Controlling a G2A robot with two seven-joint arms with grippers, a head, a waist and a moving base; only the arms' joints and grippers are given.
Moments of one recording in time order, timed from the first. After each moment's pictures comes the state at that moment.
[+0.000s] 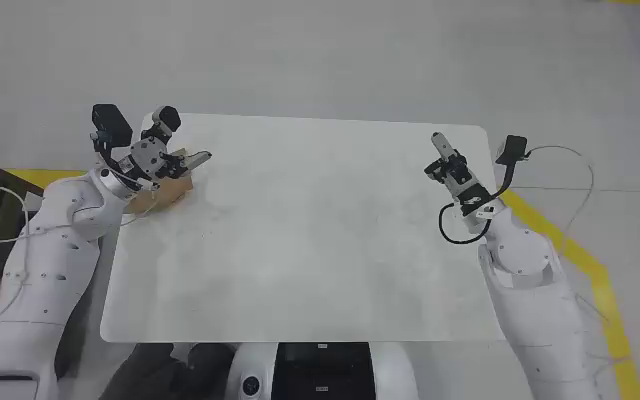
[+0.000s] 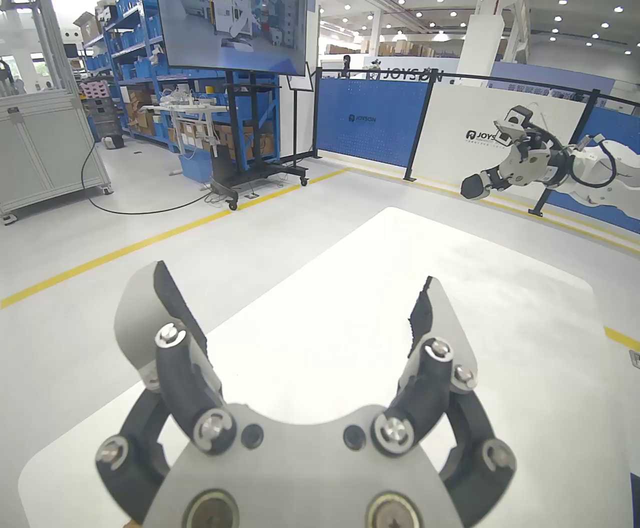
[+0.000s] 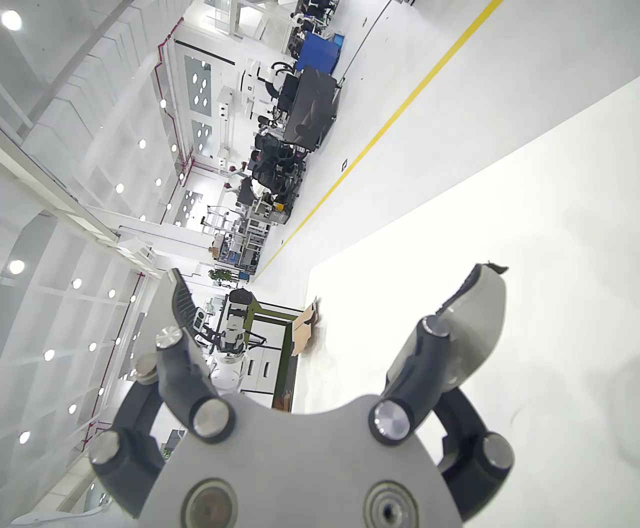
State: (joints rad) left arm 1.17 -0.77 -1.43 -1.33 0.95 -0.89 0.29; right arm -1.31 -1.21 1.40 -1.66 0.06 -0.13 0.36
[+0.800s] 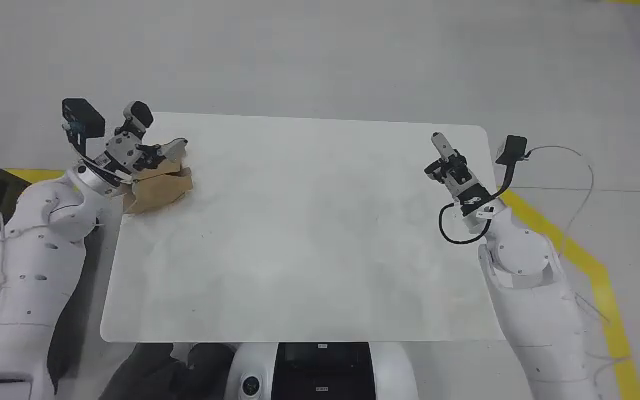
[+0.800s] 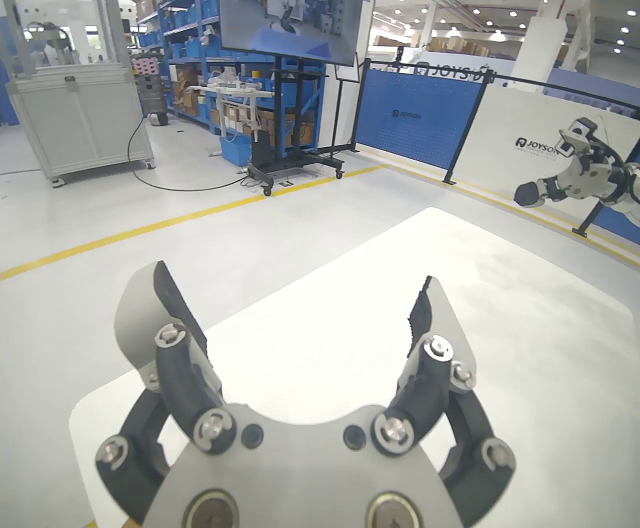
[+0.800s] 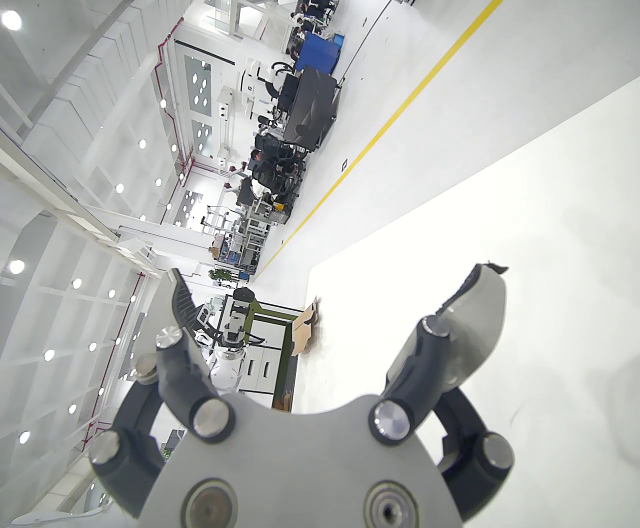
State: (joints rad) left arm 1.18 -0.76 -1.53 -1.26 0.81 -0.86 0.15; right arm -1.31 -1.21 1.40 -1.66 0.06 -0.13 0.36
